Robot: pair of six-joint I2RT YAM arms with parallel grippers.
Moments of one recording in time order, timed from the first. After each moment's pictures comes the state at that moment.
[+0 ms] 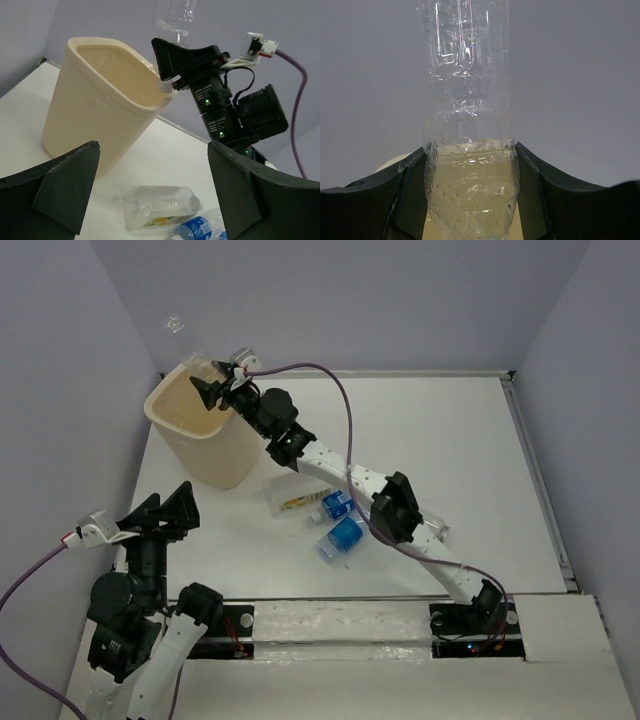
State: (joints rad) left arm -0.44 0.02 0.69 -0.43 -0.53 -0.48; right arm 0.96 2.59 2.58 0.50 0.05 -0.04
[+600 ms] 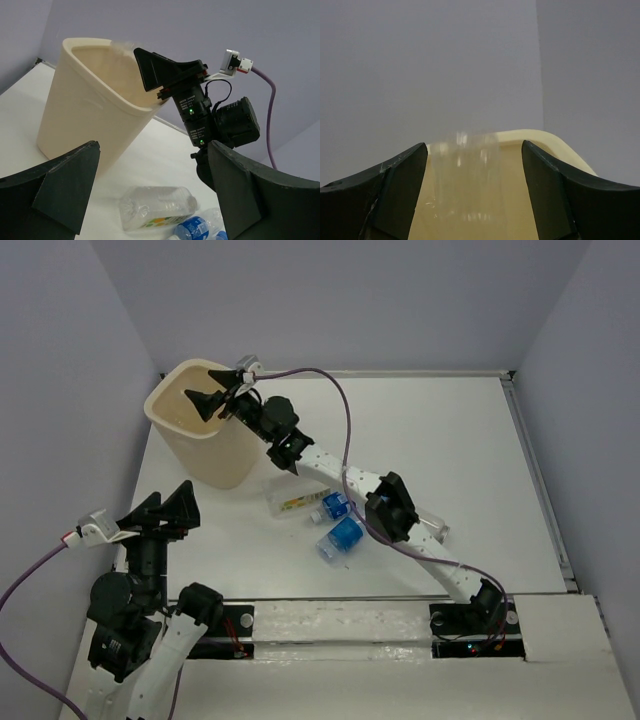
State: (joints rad) left arm -0.44 0.02 0.69 -0.41 -0.51 -0.48; right arm 0.93 2.70 2.62 0.61 -0.03 0.17
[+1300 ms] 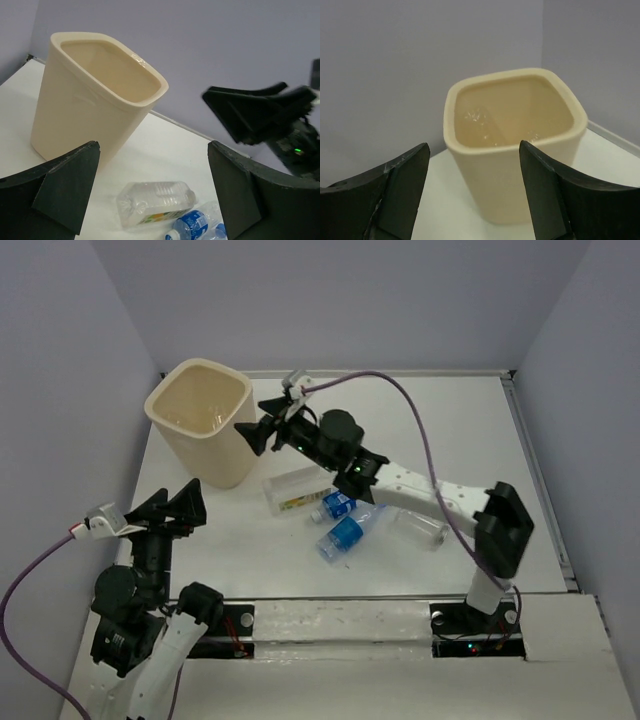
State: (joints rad) left arm -0.44 0.04 0.69 -0.41 -0.48 -0.48; right arm 0.98 1.94 1.66 0.54 0.00 0.13
